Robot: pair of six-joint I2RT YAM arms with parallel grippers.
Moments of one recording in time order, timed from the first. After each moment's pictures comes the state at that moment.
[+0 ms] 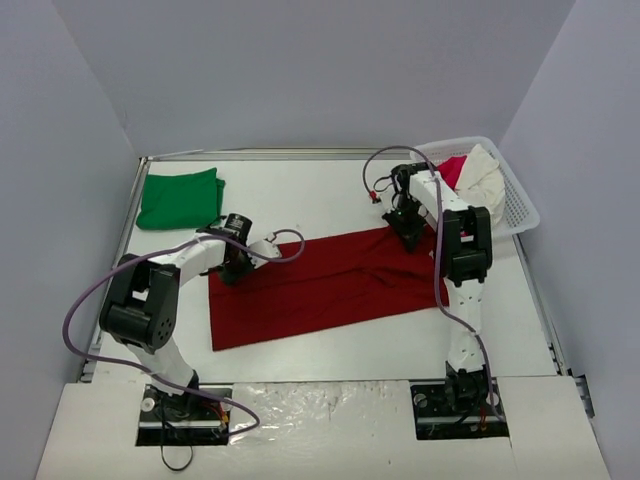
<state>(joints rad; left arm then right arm) -0.31 1.69 1.02 -0.60 -0.01 0.76 0.18 2.28 1.80 -1.15 -0.02 -0.43</state>
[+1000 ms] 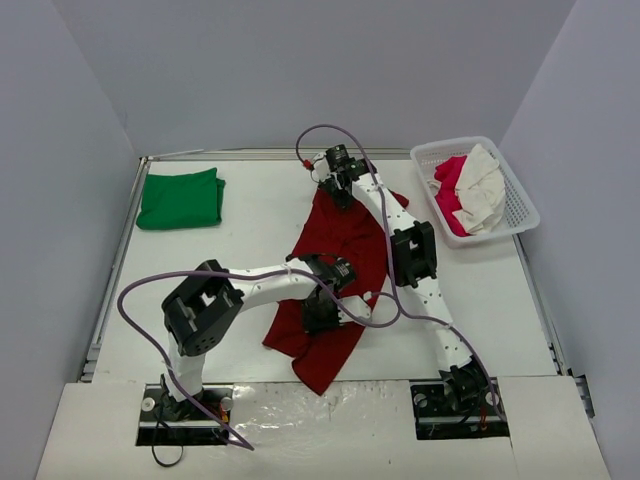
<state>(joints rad) -0.97 1.90 1.32 -0.90 0.26 0.53 0.44 2.73 2.62 -0.91 0.06 -0.39</state>
